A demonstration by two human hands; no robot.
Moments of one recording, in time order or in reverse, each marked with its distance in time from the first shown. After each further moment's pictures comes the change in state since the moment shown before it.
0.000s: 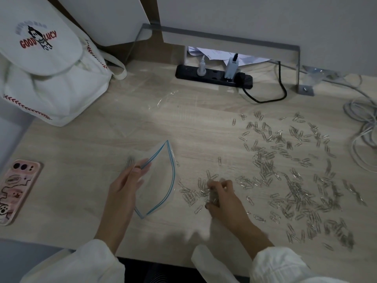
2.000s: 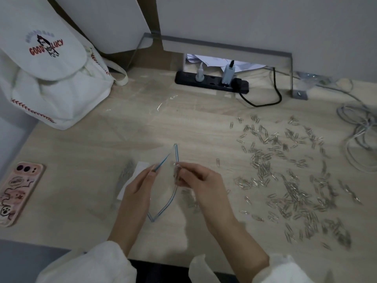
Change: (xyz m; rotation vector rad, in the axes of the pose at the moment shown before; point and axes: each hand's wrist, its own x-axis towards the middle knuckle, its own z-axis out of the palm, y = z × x) left_hand -0.012 -0.007 0.014 0.067 -0.056 0.012; right_hand -0.026 -0.127 -0.044 1.097 0.132 0.033
